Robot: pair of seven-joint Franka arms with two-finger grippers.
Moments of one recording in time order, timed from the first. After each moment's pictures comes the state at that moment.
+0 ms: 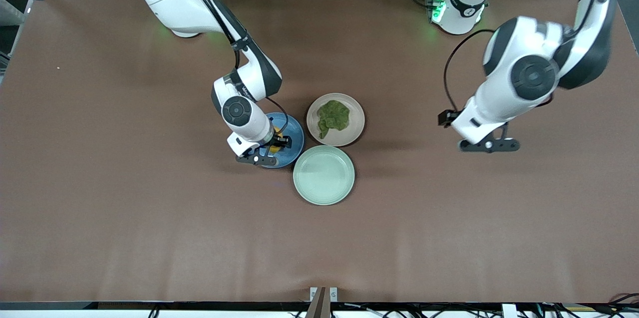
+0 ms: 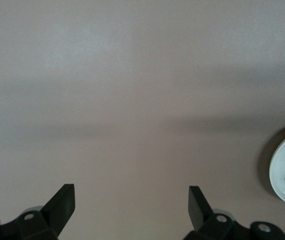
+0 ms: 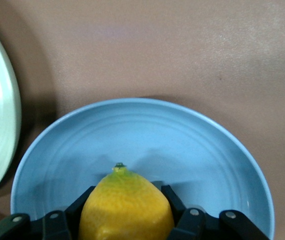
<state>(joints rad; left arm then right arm) -0.13 0.16 -0.17 -1.82 0.06 1.82 -0.29 0.55 0.63 0.03 -1.83 0.15 2.45 0.59</state>
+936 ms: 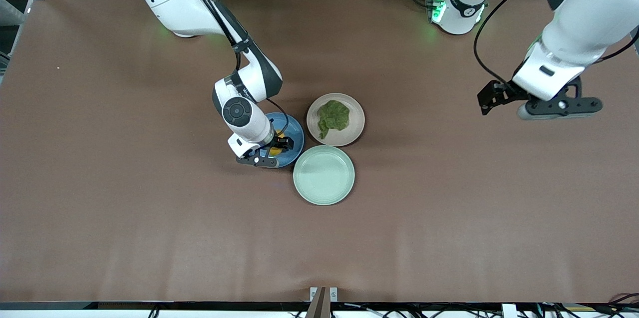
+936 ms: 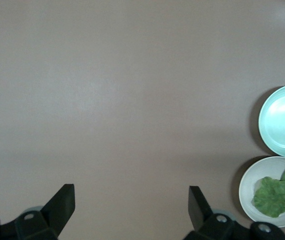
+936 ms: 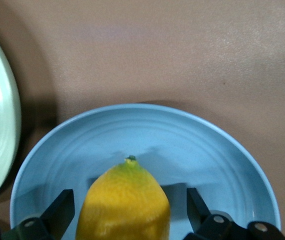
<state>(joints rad) -0.11 -0.02 -0.14 -1.74 0.04 1.83 -0.28 0.55 0.64 0.03 -1.82 0.15 2.46 0.59</state>
